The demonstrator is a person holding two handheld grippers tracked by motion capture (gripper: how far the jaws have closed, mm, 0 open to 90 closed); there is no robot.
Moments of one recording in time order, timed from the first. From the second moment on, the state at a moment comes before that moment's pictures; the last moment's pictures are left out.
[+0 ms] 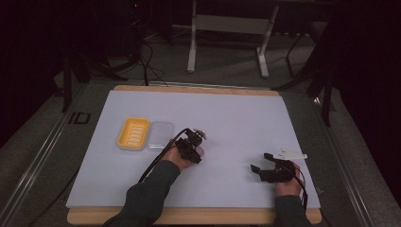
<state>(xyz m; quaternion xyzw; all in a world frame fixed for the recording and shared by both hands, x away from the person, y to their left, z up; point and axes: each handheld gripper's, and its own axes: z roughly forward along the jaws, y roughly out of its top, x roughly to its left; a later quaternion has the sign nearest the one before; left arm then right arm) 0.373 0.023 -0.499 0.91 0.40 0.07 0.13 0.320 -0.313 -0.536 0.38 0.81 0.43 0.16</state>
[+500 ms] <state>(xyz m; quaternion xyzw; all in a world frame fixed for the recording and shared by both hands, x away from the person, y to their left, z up) 0.382 0.026 -0.500 0.92 0.38 0.03 0.10 0.320 -0.312 -0.536 0.38 0.81 0.43 0.15</state>
